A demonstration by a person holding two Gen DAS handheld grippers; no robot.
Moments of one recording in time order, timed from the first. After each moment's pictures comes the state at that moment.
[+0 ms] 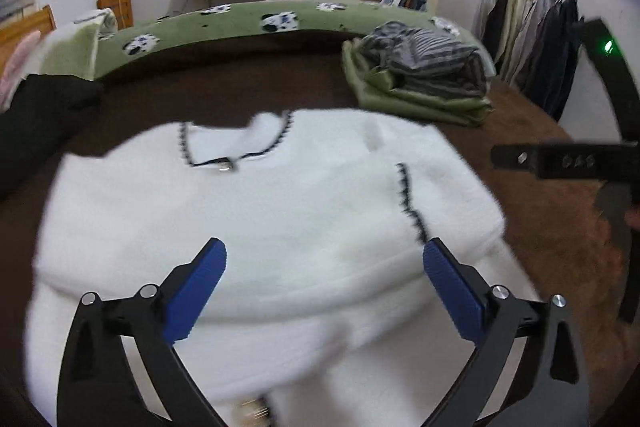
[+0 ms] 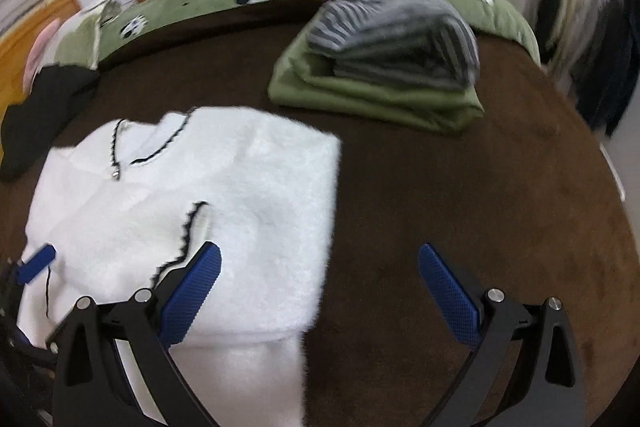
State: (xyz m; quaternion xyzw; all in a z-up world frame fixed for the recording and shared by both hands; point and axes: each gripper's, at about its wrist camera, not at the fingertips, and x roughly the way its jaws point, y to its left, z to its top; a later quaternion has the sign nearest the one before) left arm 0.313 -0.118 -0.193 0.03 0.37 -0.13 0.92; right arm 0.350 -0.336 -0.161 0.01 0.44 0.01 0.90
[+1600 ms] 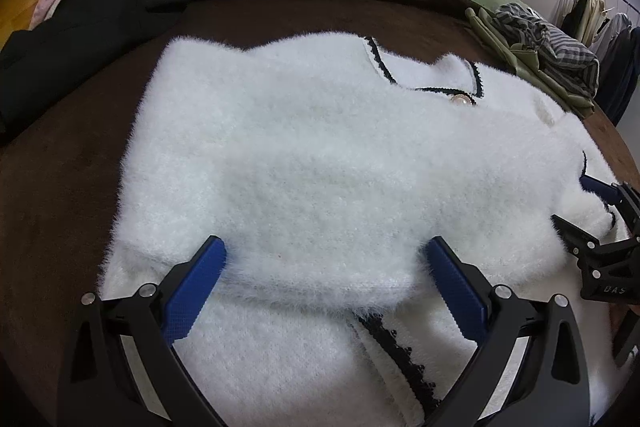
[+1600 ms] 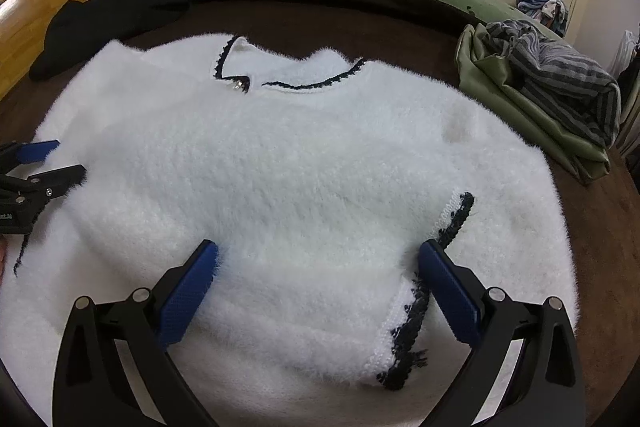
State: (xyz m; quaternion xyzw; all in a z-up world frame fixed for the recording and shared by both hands) left arm 0.364 0.055 -0.264 -0.02 0.44 -0.05 0.90; right arm 0.362 -0.184 -0.254 -0.10 0.41 0.09 0.90
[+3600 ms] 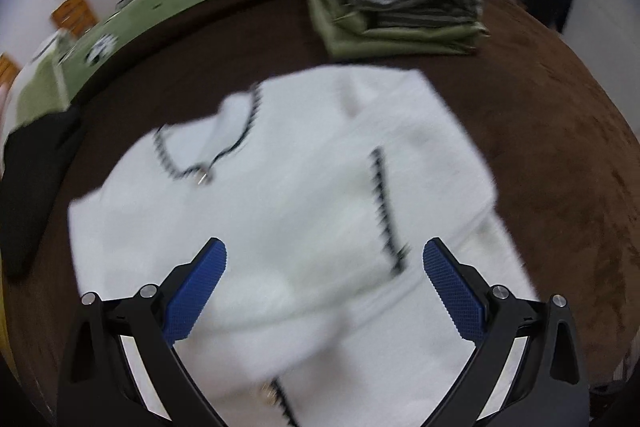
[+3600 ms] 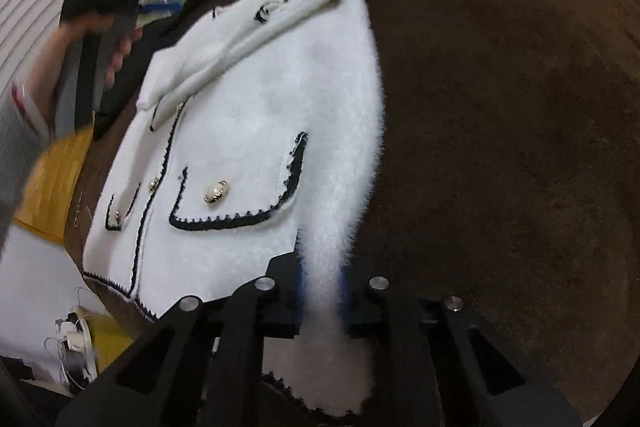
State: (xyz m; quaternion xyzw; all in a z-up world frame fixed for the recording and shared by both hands) left arm 0.361 -0.187 -0.161 0.15 0.49 -0.14 0.85; right arm 0.091 -0.323 -0.239 0.18 0.54 0.12 0.81
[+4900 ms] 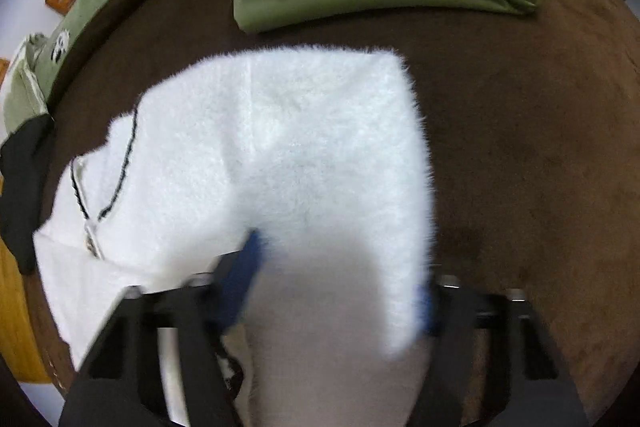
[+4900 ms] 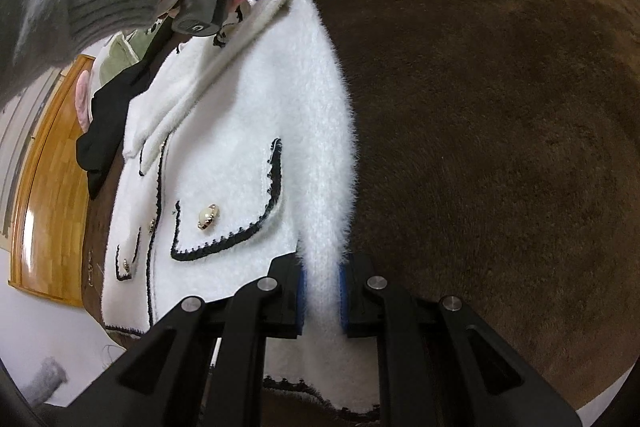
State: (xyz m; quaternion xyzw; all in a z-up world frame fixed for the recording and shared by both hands) left arm 0.446 -0.331 -0.249 0.18 0.58 -0.04 0.79; right arm 0.069 -0.349 -0.242 0.28 0.52 0.05 0.81
